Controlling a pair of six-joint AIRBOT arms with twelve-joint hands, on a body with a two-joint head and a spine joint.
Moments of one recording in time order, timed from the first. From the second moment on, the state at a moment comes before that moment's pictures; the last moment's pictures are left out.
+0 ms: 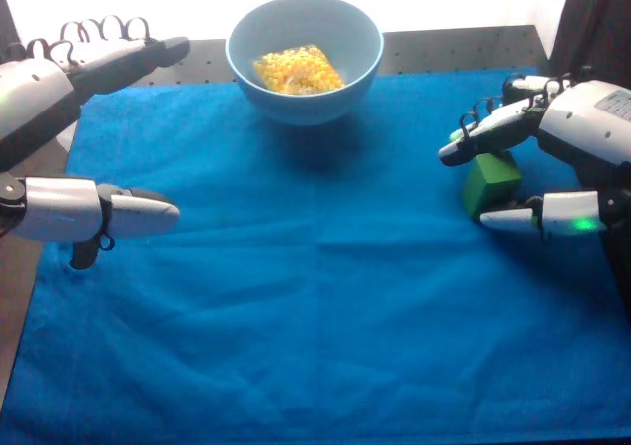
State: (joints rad) left arm 0.92 -0.80 0.99 -0.12 -0.89 0.87; right arm -0.93 -1.19 1.46 -0.14 0.92 -0.43
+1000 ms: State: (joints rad) left arm 0.94 -0.81 1.00 -0.14 -0.88 0.87; right arm -0.64 -1.20 1.54 -0.23 1.01 -0.43
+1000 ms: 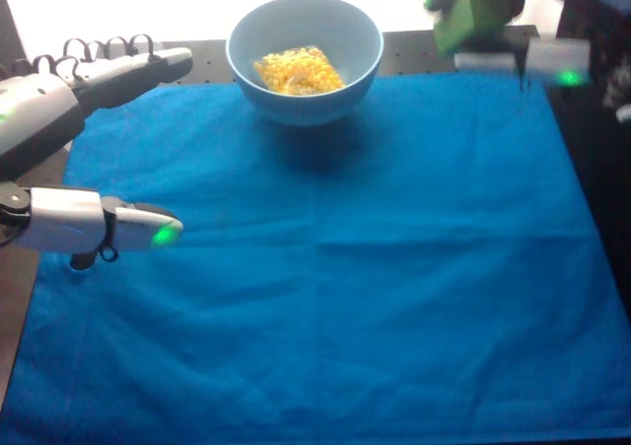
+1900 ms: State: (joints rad) left arm 0.93 -0.86 1.04 -0.12 -0.86 0.84; right arm -0.48 -1.59 1.87 -0.27 0.71 -0.43
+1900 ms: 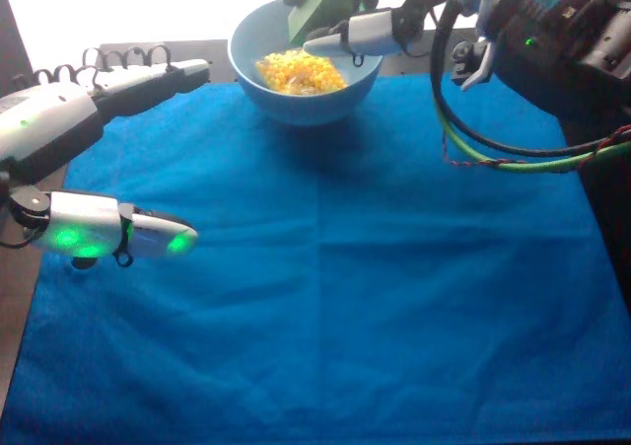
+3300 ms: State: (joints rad) left arm 1.20 -0.83 0.90 -0.33 -1.34 0.83; right arm -1.05 -1.14 1.34 0.17 1.35 -0.43
